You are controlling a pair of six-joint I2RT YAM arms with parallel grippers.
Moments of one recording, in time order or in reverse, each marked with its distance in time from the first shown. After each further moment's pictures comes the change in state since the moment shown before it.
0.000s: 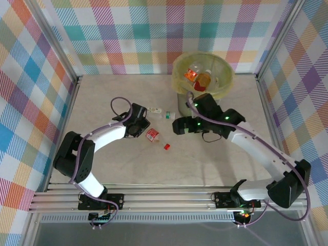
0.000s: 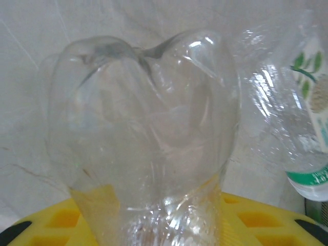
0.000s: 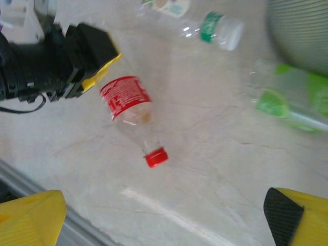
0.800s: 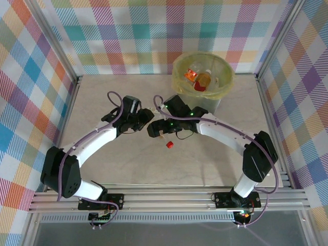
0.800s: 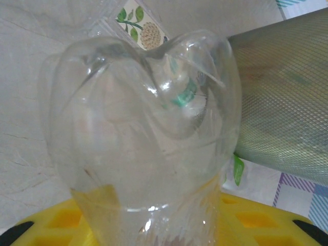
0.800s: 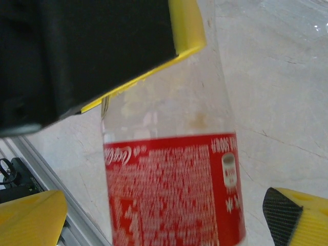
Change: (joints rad) left arm 0.000 -0.178 0.058 -0.035 0.237 0.097; right arm 0.115 0.355 0.101 0.243 -0.138 -0.018
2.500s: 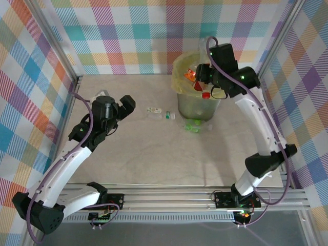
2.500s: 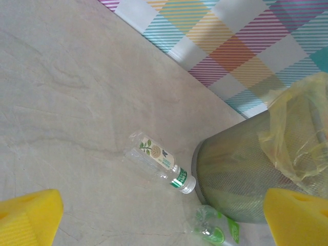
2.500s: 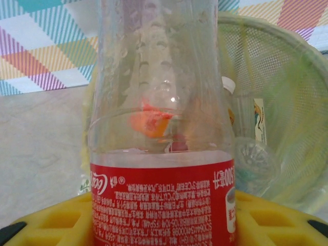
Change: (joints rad) left arm 0.041 -0.384 0.056 -0.187 -0.386 0.213; right arm -0.358 0.019 0.771 -0.522 0.503 0.021
